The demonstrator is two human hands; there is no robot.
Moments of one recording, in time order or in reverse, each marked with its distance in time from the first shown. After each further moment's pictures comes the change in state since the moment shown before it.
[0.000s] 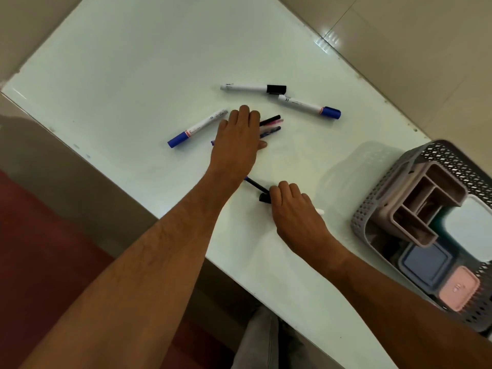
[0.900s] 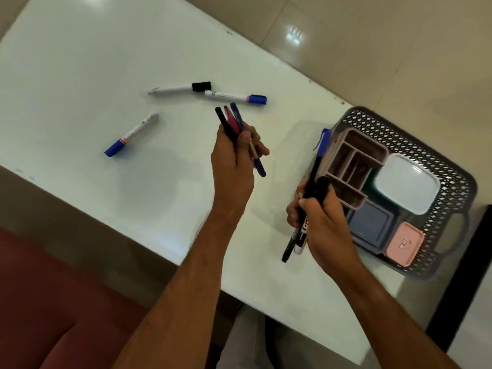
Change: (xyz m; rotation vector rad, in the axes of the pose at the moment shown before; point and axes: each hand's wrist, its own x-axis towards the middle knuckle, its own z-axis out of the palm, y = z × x) left_hand -0.067 0.158 -0.042 -1.447 0.231 -0.233; right_hand -0.119 0.068 -0.056 1.712 0.400 0.580
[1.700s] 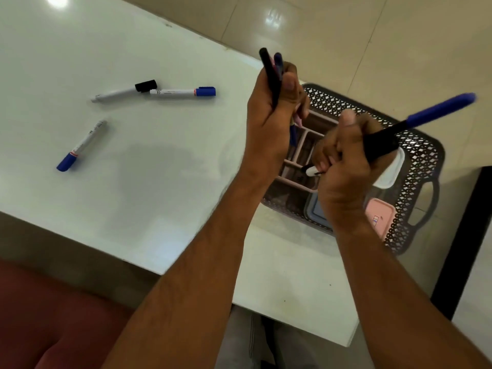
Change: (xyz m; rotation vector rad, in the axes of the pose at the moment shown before) left_hand -0.007 0.038 0.140 -0.210 -0.354 0.039; right_hand 0.049 -0.049 -0.069 0.347 0.283 -0.679
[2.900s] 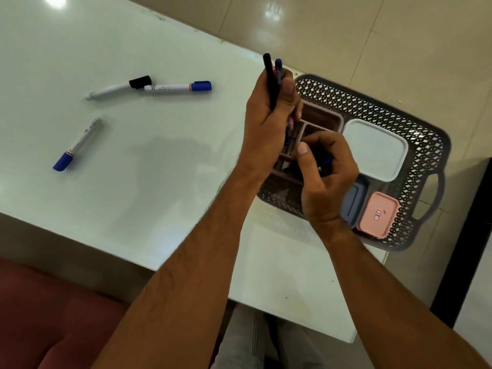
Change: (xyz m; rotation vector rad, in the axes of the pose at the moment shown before) left_hand 0.003 -0.026 -0.007 0.188 -0.028 0.006; right_hand -0.030 0.046 -0.031 -0.568 -0.066 -0.176
